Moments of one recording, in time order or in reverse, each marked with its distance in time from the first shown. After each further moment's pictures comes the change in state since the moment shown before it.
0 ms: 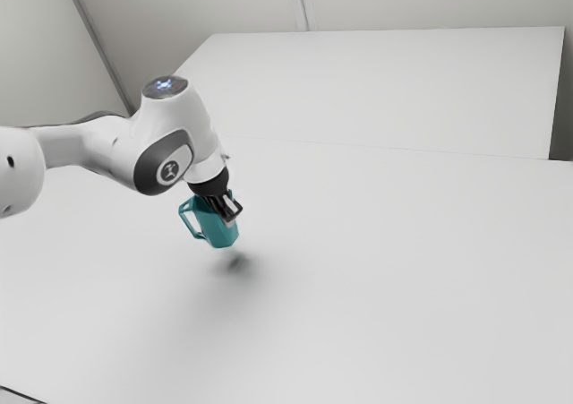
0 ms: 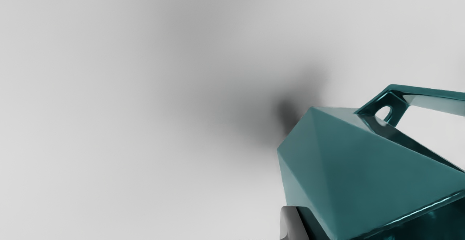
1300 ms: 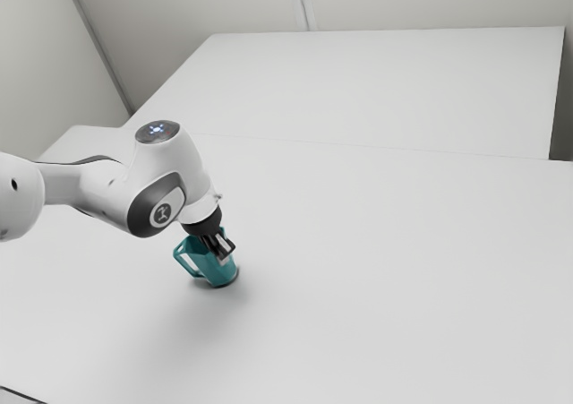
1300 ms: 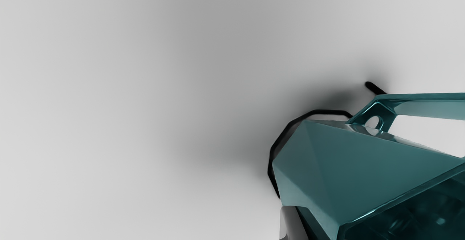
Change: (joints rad) arm 0.038 -0.025 -0.019 -0.189 -0.041 0.125 0.000
